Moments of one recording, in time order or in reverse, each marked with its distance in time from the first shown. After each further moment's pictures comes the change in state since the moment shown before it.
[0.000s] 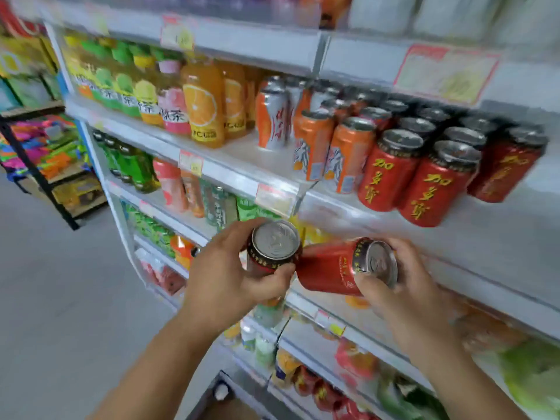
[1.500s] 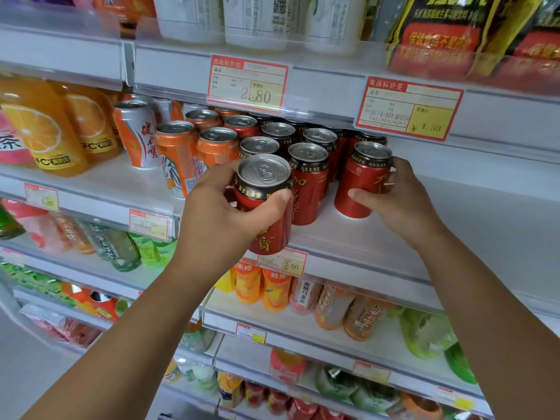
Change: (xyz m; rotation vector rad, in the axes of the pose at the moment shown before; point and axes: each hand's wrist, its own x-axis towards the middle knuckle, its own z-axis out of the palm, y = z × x) left_hand 0.077 0.129 0.092 -0.471 -0.046 0.120; right_hand 0.109 0.018 -0.182 -0.352 0.392 0.033
